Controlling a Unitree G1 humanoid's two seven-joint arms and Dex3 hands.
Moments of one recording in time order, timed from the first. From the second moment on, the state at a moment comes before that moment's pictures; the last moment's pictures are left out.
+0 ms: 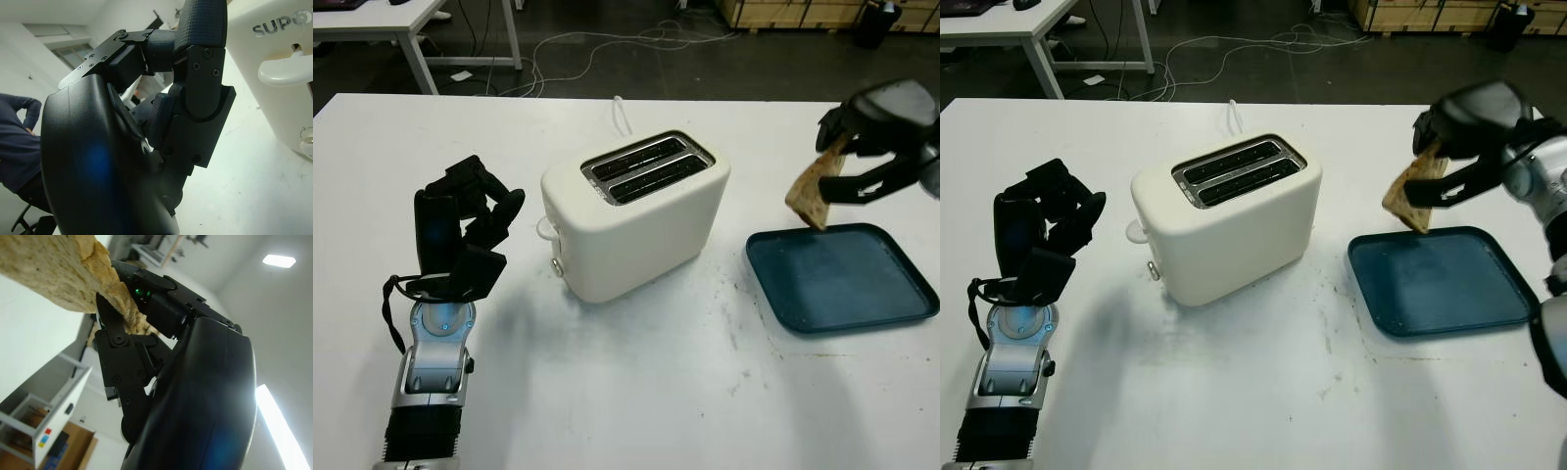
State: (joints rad) left arm -0.18 0.19 0.13 0.03 0.24 -0.31 0.19; right arm -1.10 -0.91 0.42 1.02 -0.74 -0.48 -0.03
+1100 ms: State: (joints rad) left arm -0.18 0.19 0.13 0.03 0.24 -0.31 0.20; right arm -1.16 -0.76 0.08 0.44 -0.28 -0.01 0.55
